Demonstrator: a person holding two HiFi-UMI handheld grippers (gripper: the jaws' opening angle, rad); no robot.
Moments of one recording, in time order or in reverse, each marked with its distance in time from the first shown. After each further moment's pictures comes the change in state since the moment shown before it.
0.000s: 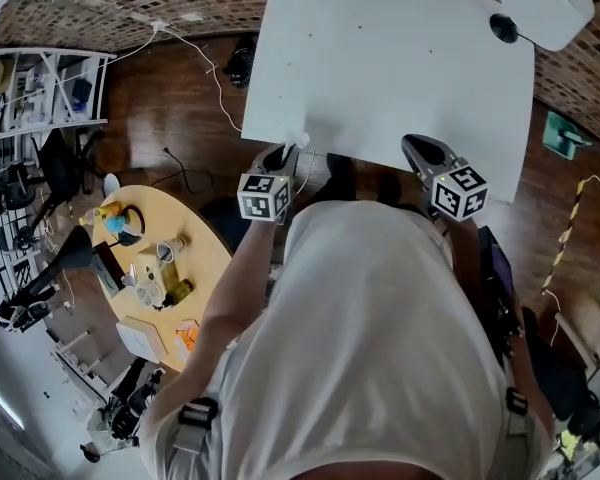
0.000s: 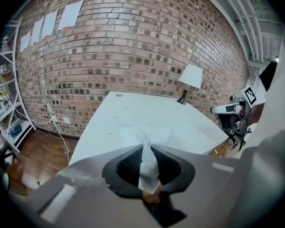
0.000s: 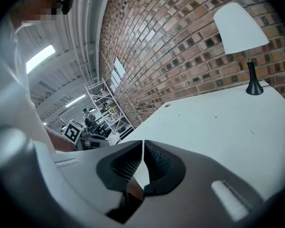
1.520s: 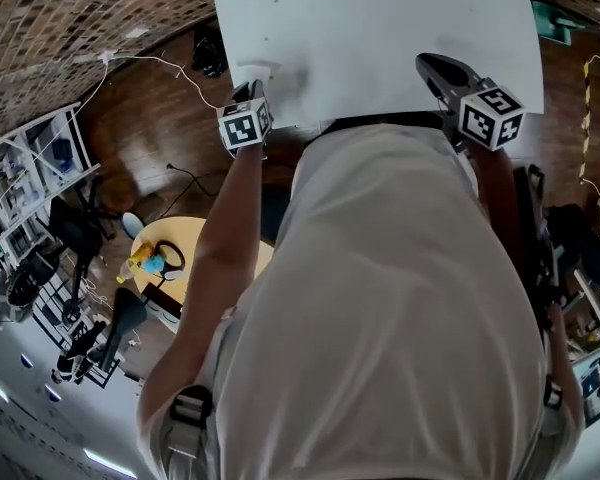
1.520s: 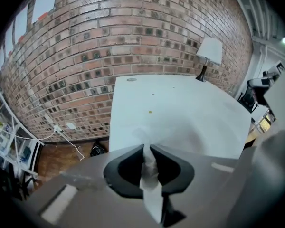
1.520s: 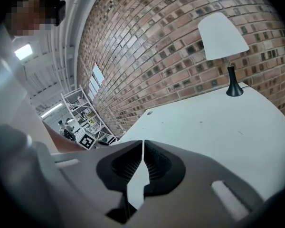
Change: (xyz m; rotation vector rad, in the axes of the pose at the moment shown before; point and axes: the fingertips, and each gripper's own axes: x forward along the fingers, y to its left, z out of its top) left arm 0.094 0.149 0.039 0.162 0.216 0.062; right arm 0.030 -0.017 0.040 0.130 -0.110 -0.237
